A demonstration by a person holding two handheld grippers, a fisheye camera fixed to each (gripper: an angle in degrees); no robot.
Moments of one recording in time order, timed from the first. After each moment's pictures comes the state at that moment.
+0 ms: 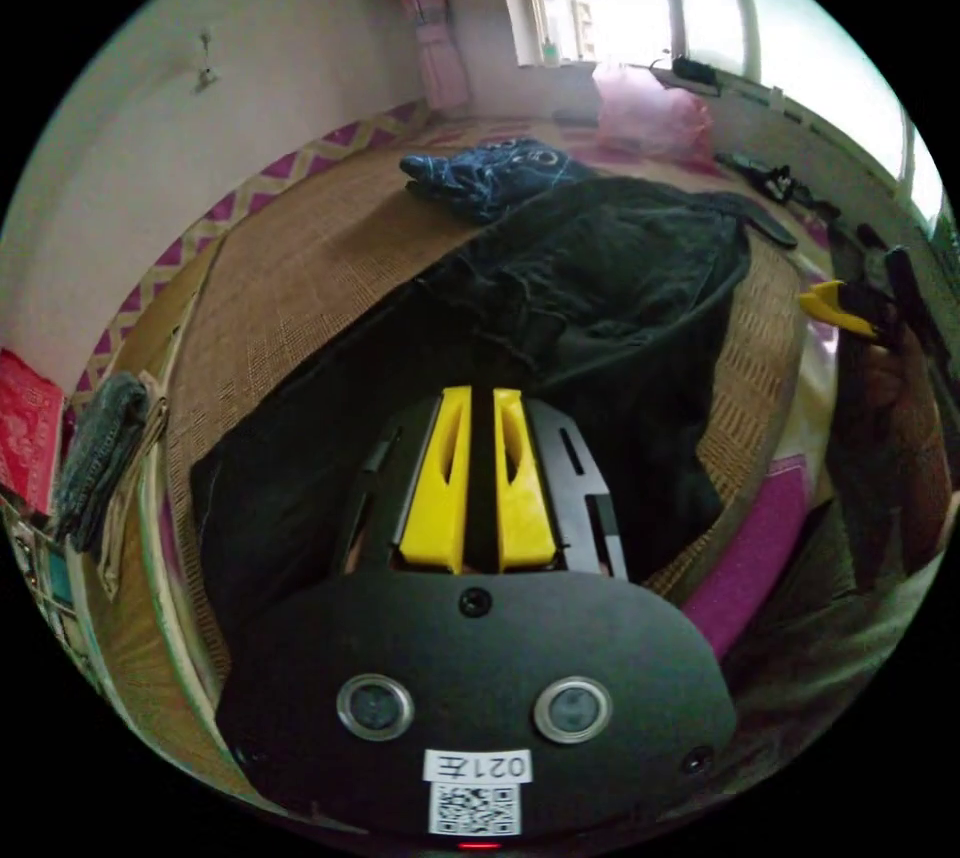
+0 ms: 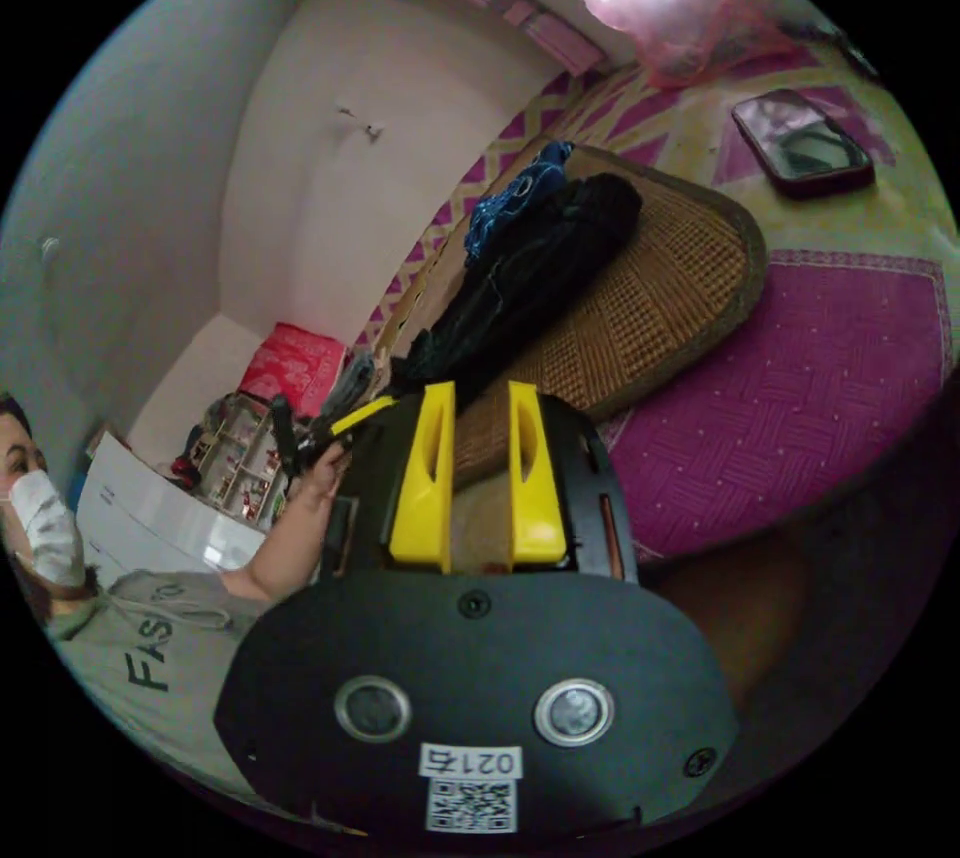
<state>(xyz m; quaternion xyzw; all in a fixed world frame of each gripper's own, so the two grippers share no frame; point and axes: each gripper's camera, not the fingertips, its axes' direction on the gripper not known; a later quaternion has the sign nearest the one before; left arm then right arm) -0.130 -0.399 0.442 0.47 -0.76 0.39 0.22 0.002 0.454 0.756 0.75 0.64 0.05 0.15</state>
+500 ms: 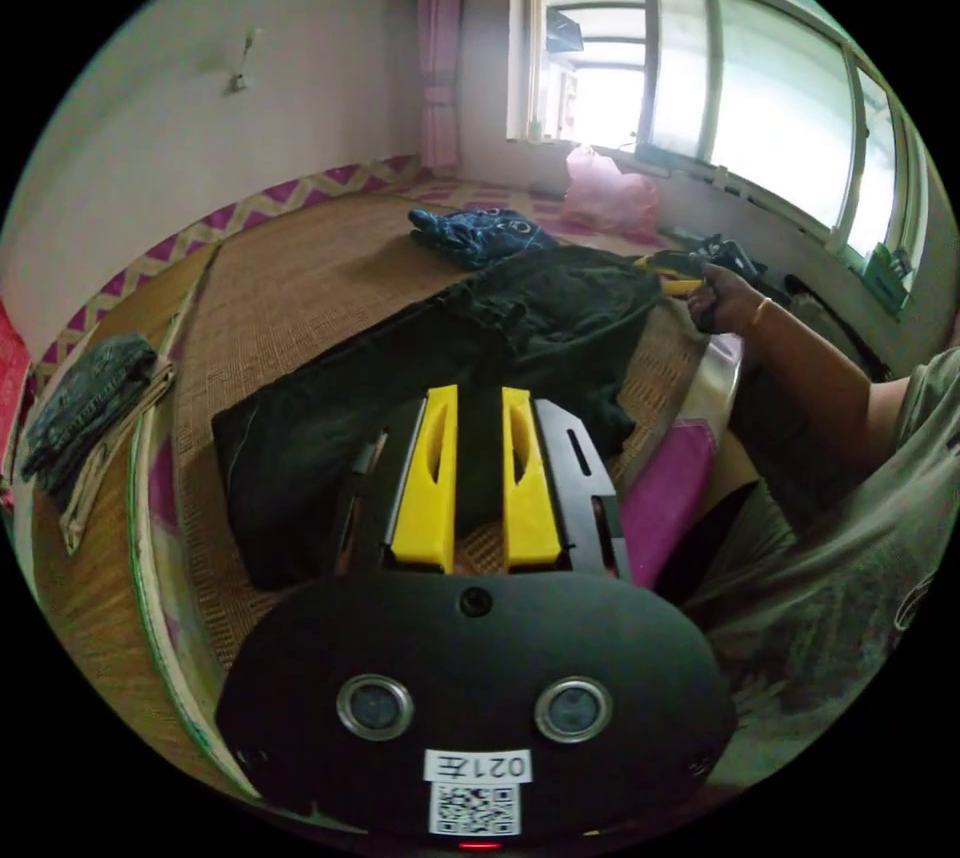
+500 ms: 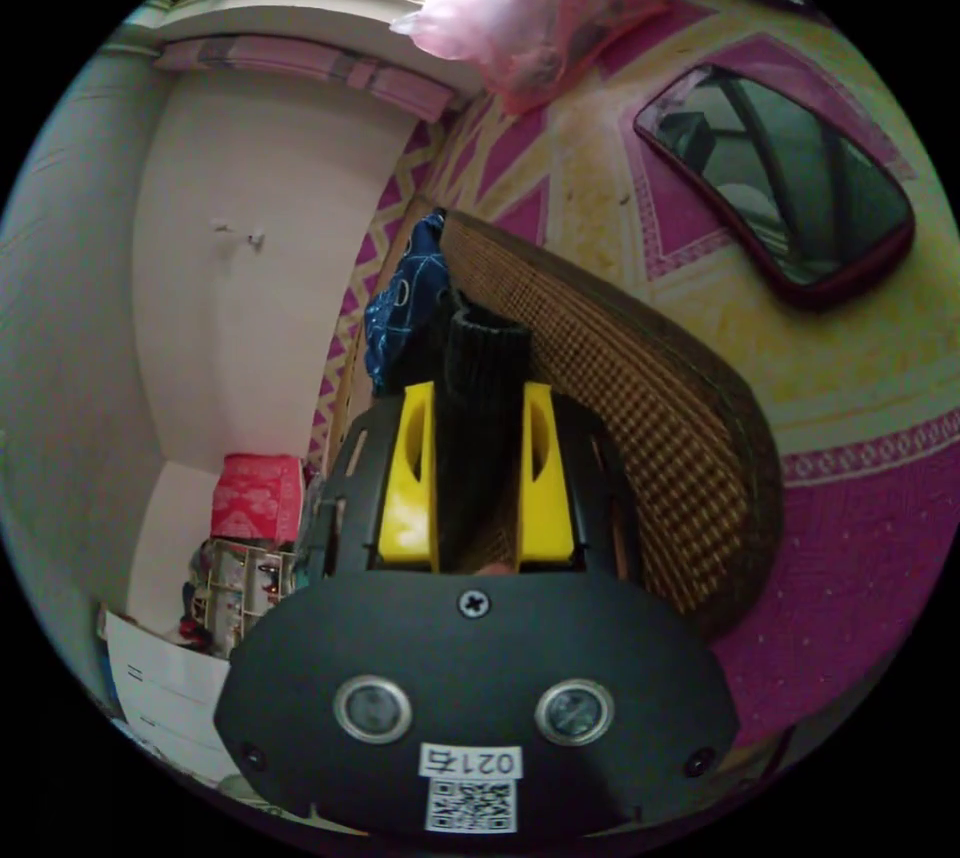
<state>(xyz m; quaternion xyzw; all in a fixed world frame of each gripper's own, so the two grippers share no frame) -0.210 -0.297 0.410 0.50 -0.69 0.47 0.24 -0.082 0.460 0.671 0.85 0.52 0.09 0.04</state>
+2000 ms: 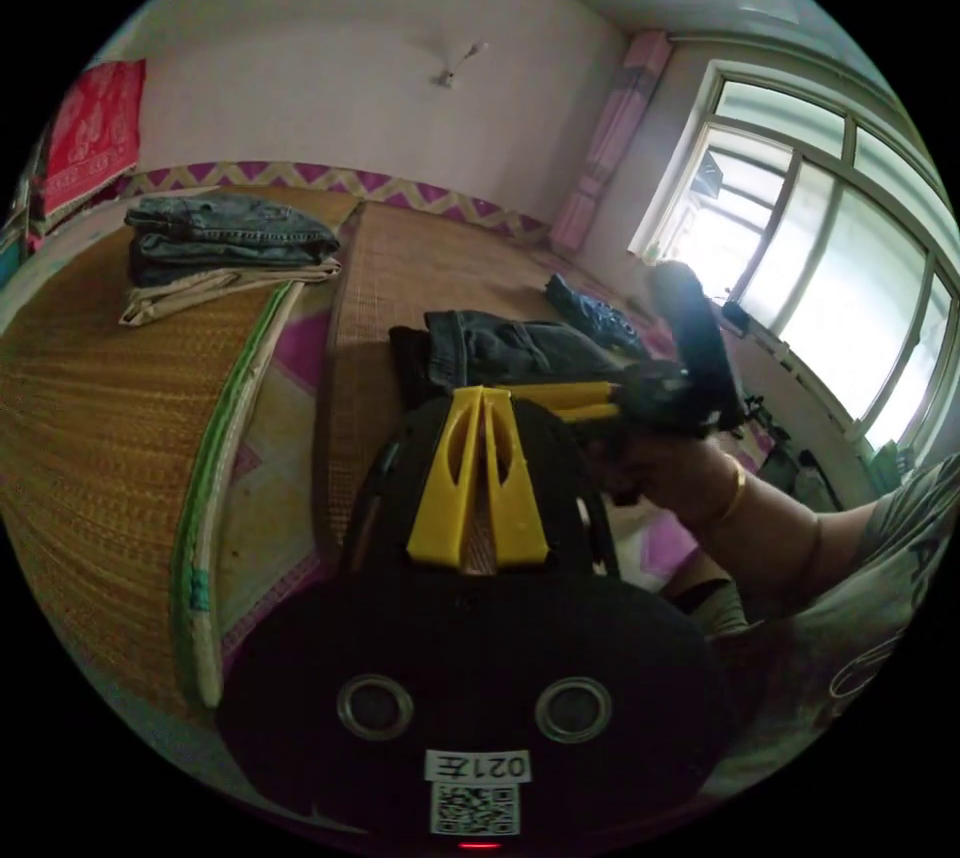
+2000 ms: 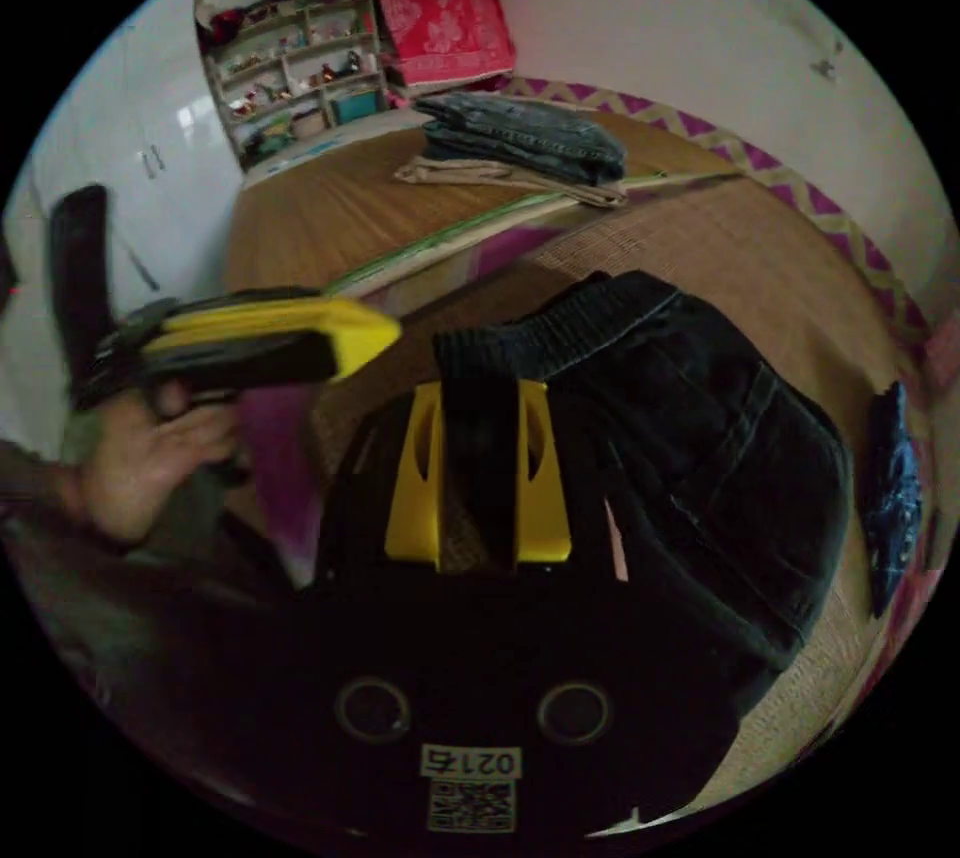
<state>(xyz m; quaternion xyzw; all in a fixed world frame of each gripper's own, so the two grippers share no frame) -0.128 -0.048 0.248 0.67 -0.53 0.45 0.25 0.182 -0.152 0.281 0.26 0.88 0.20 0.34</state>
